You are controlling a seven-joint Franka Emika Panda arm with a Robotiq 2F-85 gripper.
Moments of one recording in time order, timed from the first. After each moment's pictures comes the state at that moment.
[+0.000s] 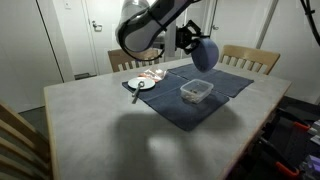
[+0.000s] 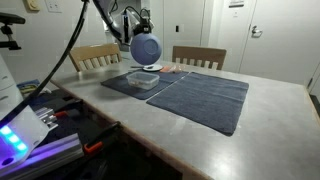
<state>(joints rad) 0.37 0.97 0.05 -1.23 -0.87 0.79 0.85</state>
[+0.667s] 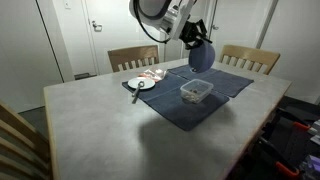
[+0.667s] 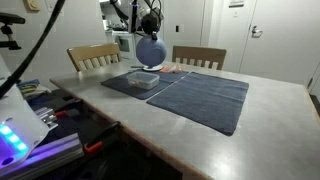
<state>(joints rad) 0.22 0.72 0.06 -1.44 -0.65 1.15 0.86</state>
